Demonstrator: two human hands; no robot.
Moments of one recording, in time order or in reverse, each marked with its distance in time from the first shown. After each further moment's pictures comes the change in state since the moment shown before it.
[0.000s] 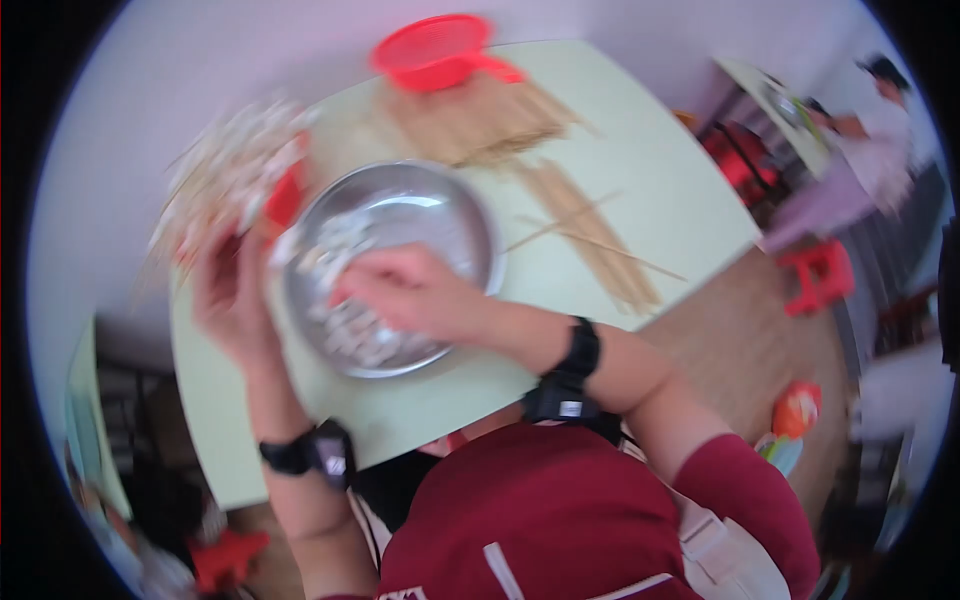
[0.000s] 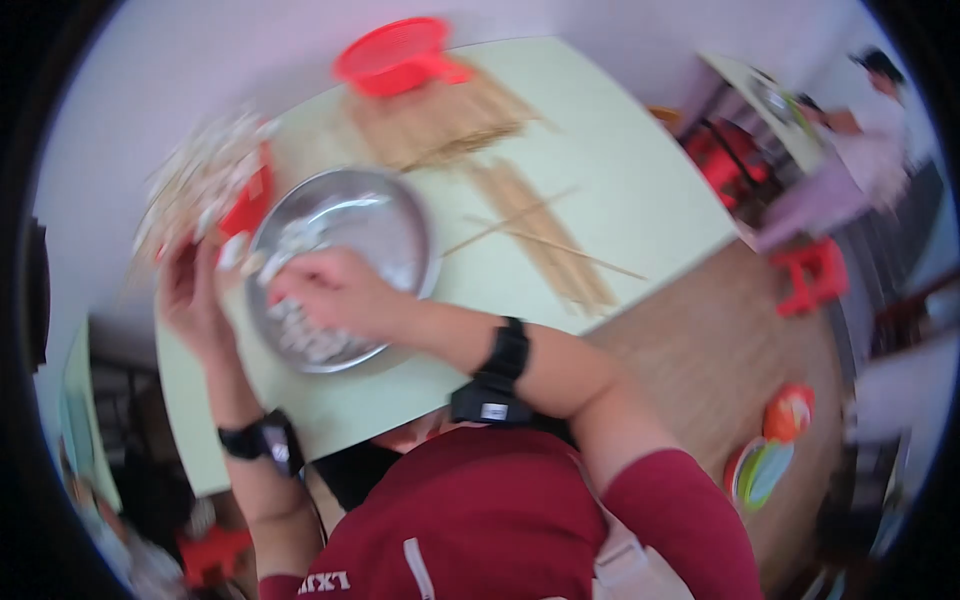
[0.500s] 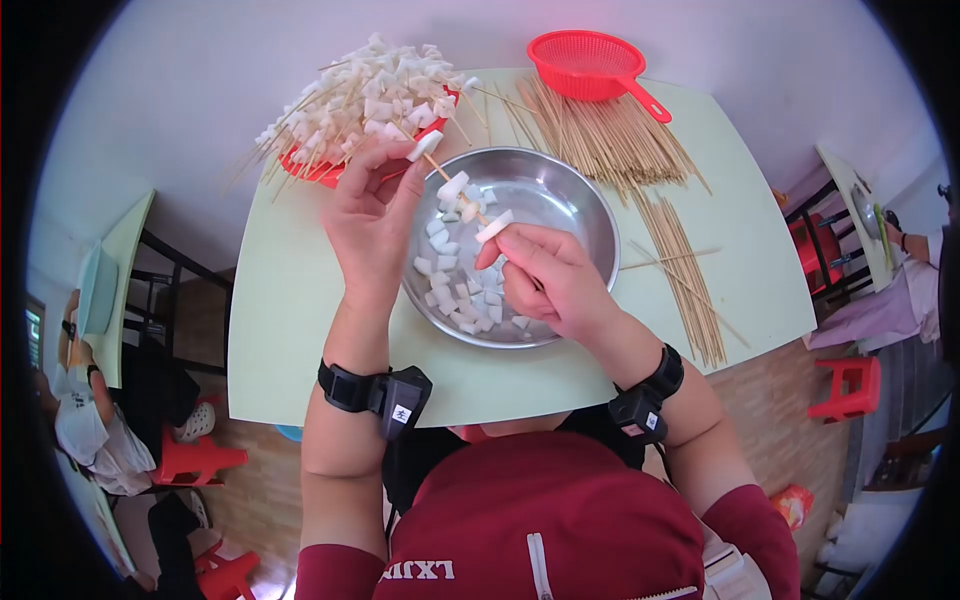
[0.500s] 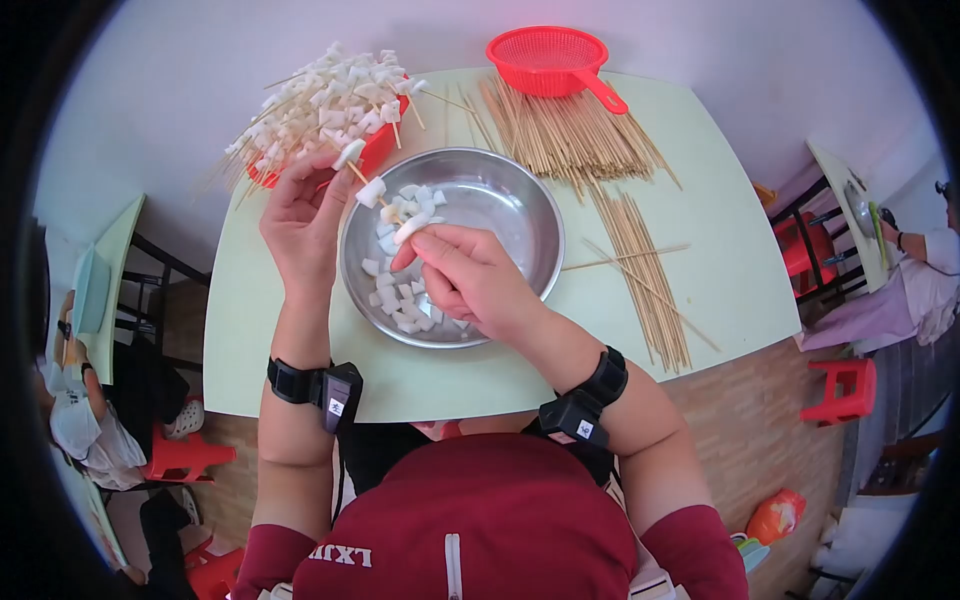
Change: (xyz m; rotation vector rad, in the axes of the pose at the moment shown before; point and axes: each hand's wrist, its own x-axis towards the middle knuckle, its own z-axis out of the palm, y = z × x) left_hand 0.002 0.011 0.008 -0.234 -0.071 -0.062; right_hand -0.002 -0.007 -0.009 0.388 -0.167 0.152
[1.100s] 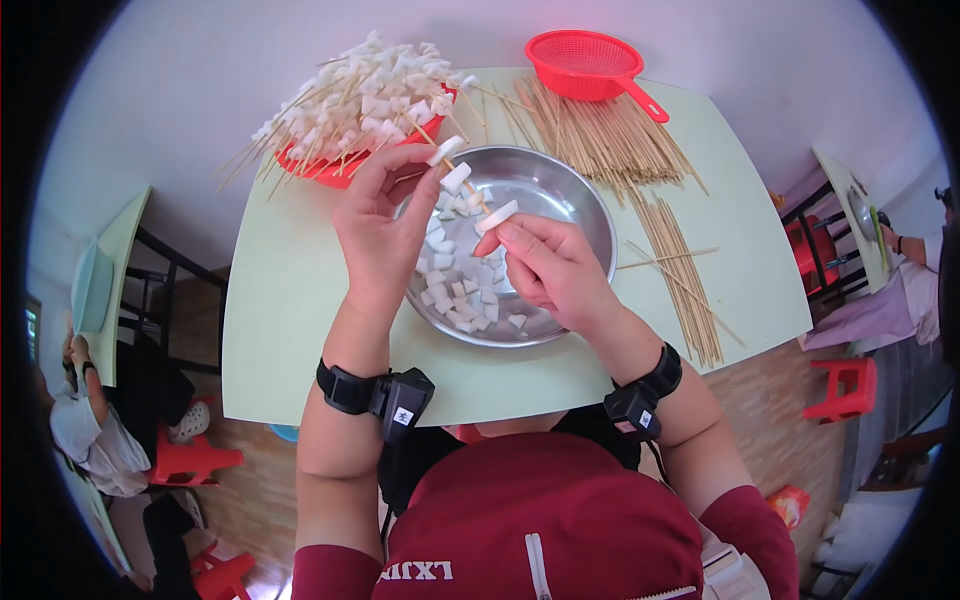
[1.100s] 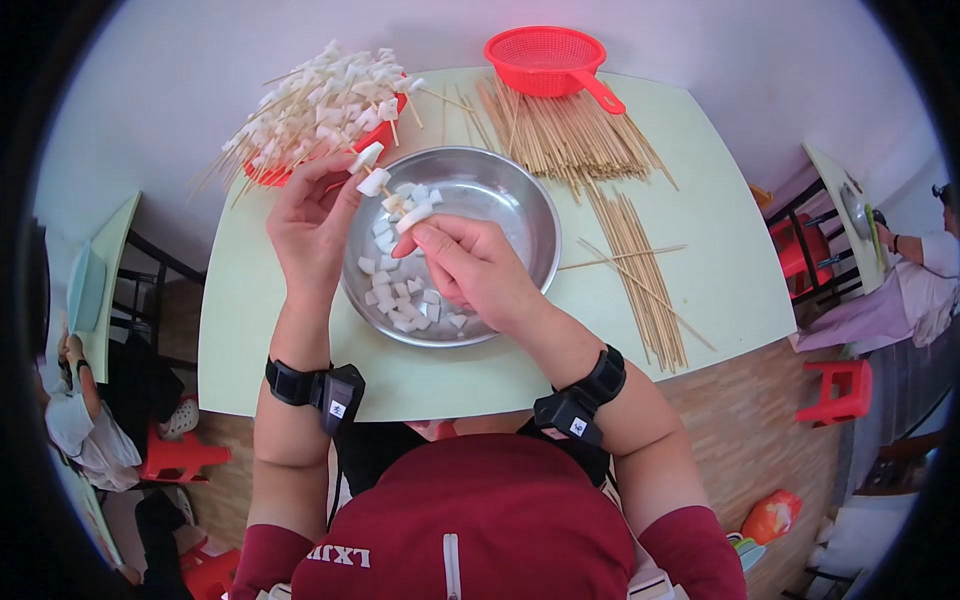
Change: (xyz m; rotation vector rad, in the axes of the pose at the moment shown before) left_hand -0.007 0.004 0.006 0.013 -0.076 -0.014; right_hand 0.002 -0.003 0.000 -0.287 0.079 -0.090
